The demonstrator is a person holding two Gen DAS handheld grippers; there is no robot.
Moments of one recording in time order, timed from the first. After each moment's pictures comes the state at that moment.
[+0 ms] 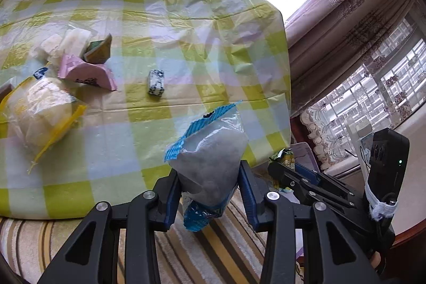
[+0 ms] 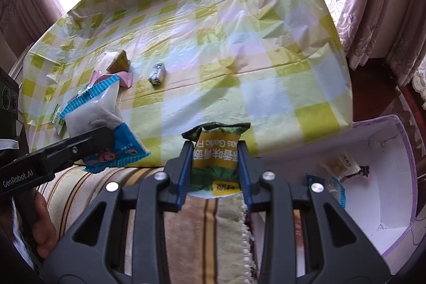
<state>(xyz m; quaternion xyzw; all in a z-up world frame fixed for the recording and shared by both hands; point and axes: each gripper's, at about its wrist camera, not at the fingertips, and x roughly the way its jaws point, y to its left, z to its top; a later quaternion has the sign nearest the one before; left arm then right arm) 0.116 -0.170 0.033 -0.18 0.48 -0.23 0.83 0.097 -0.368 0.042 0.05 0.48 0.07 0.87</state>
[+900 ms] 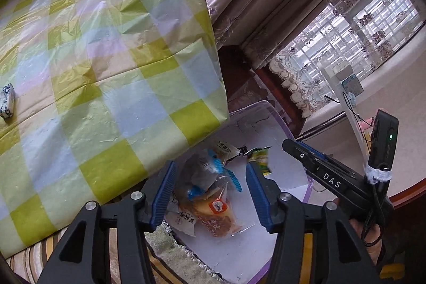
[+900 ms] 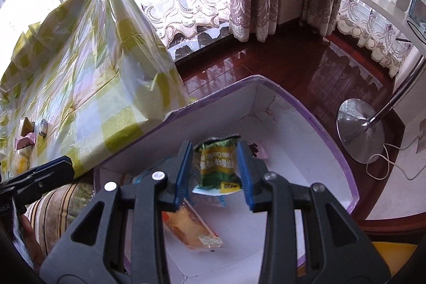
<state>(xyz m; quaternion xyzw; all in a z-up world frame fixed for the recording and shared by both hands) 0.137 -0.325 0.023 -0.10 0.53 -0.34 0.77 0.075 -0.552 0.031 0.14 0.47 -0.13 0.86</state>
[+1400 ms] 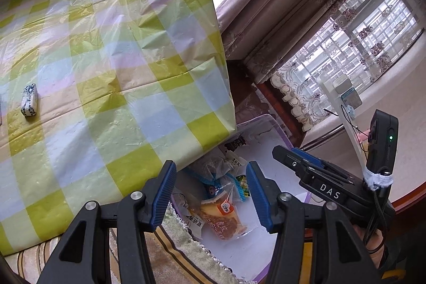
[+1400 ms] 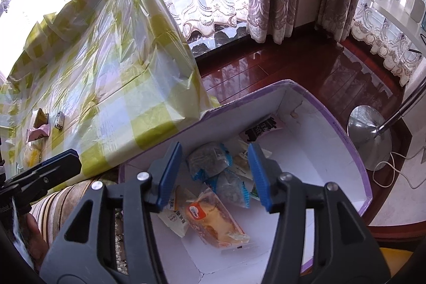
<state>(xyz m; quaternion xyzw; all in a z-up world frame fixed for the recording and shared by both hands) 0.132 -0.291 0.035 -0.12 0.50 -0.33 0.79 0.085 -0.507 0.042 0.12 0.47 -0.09 0.87</state>
